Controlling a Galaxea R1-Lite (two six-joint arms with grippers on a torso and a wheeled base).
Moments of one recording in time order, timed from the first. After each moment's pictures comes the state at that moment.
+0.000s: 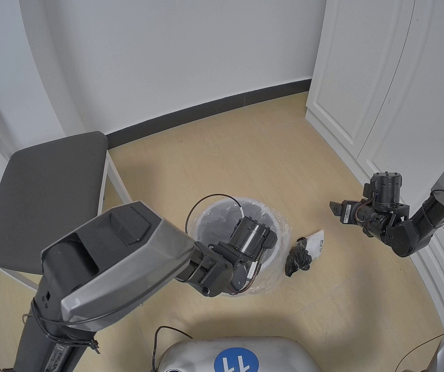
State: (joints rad) left arm -0.78 2.49 -1.50 -0.18 0.50 -0.19; right arm 0.18 2.11 -0.87 -0.86 -0.22 0.17
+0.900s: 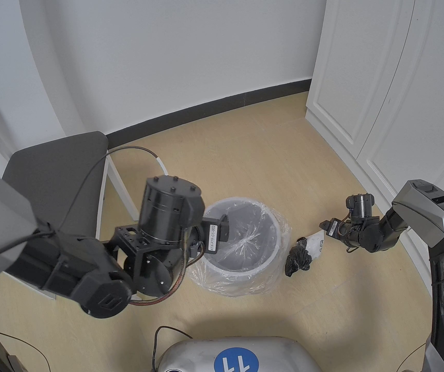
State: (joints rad) left arm -0.76 1.92 -0.89 -0.62 0.50 -0.21; right arm 0.09 2.54 -1.30 -0.60 -0.10 0.47
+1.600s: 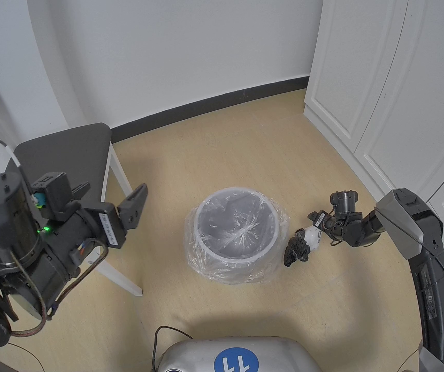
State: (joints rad) left arm -0.70 1.41 -0.49 -0.86 0.50 -0.13; right arm 0.12 2.72 -1.65 -0.49 -0.11 0.63
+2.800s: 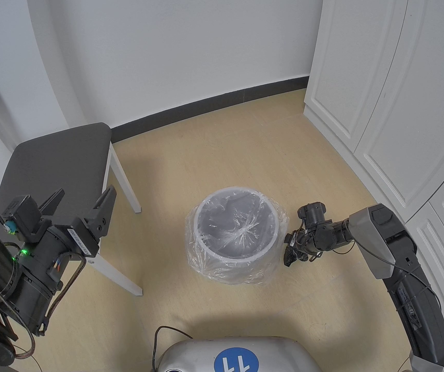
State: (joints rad) left arm -0.65 1.39 -0.23 -1.28 0.51 -0.11; right arm 0.24 2.90 -2.00 -0.06 -0.15 0.60
